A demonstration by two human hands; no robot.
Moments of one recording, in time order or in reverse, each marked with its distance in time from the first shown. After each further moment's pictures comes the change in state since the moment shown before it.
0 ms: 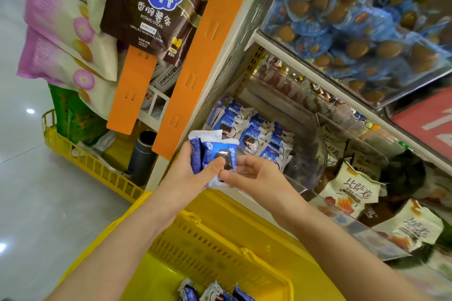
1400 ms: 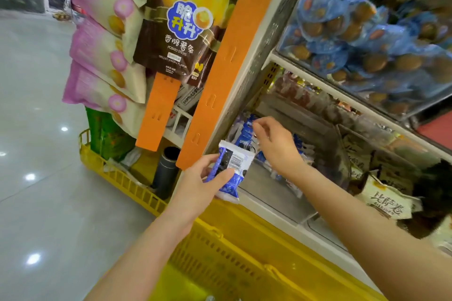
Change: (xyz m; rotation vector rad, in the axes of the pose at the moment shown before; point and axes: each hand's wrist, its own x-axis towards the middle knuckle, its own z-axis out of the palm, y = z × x) left_hand 0.009 -0.002 -0.020 0.059 0.071 -0.005; right_hand 0.102 -0.008 -0.019 -0.444 0.362 -0.340
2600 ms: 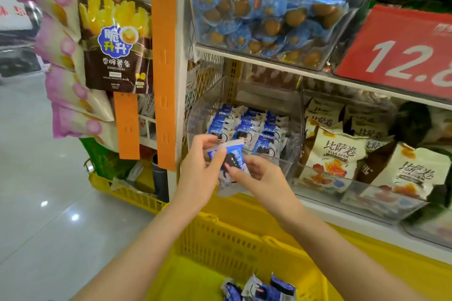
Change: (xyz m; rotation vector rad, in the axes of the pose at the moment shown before) left_hand -0.019 0.018 0.077 0.424 0.080 0.423; right_hand -0.147 0.013 -0.037 0.720 -0.039 0.198
